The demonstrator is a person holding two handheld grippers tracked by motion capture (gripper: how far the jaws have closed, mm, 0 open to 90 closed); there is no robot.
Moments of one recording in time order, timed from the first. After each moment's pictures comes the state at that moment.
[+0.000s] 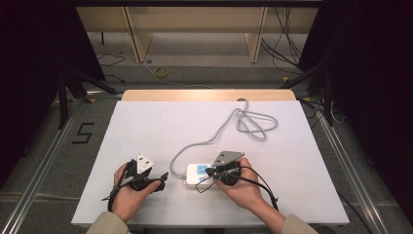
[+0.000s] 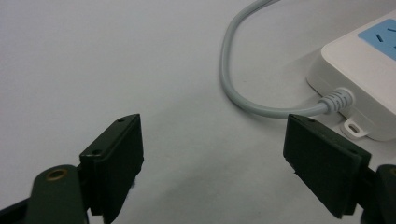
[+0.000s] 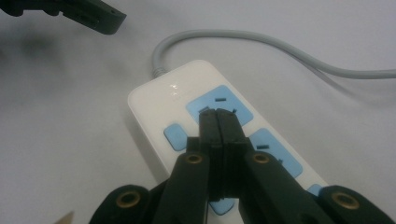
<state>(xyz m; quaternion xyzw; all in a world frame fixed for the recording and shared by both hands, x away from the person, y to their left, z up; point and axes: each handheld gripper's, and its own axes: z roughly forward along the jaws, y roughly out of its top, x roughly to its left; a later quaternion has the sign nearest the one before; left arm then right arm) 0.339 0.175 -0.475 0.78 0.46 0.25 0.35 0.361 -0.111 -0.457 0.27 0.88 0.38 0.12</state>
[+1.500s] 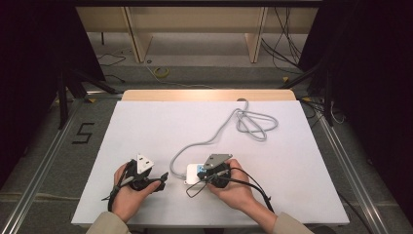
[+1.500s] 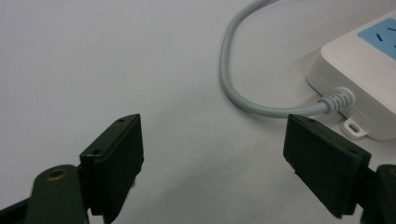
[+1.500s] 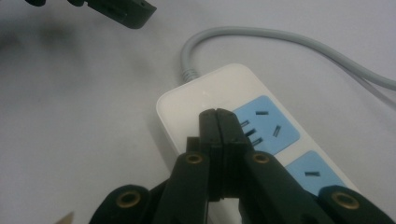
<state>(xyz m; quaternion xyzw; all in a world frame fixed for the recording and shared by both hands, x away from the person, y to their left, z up) 0.339 0.175 -0.475 0.78 0.46 0.25 0.34 0.359 -0.087 -0.464 0.24 0.89 0.37 0.10</state>
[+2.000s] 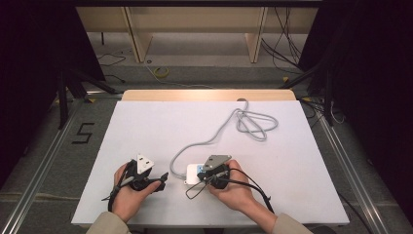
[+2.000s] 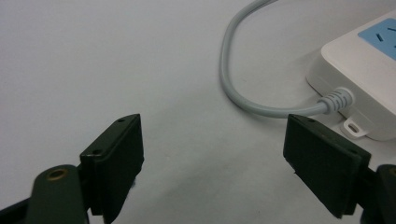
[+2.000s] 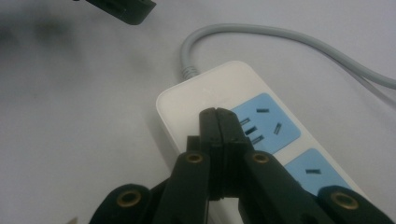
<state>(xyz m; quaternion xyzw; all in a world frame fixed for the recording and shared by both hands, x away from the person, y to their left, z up) 0.338 0.175 -0.475 0.78 0.46 0.25 0.34 0.357 -0.087 -0.464 0.24 0.89 0.36 0.11</state>
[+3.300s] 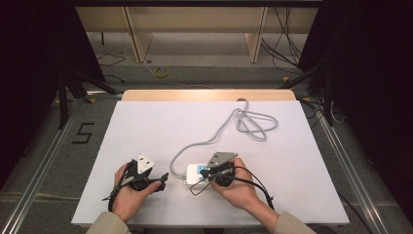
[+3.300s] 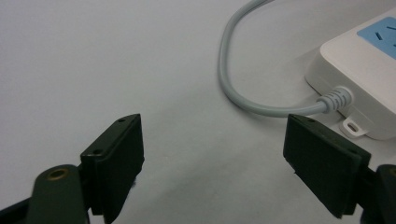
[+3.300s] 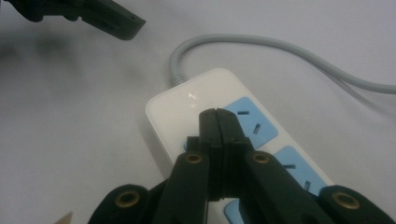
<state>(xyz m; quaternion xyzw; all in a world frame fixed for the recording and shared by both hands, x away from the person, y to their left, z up) 0.339 0.174 -0.476 0.78 0.46 0.24 0.34 0.360 -0.098 -0.457 0.25 0.88 0.38 0.11</state>
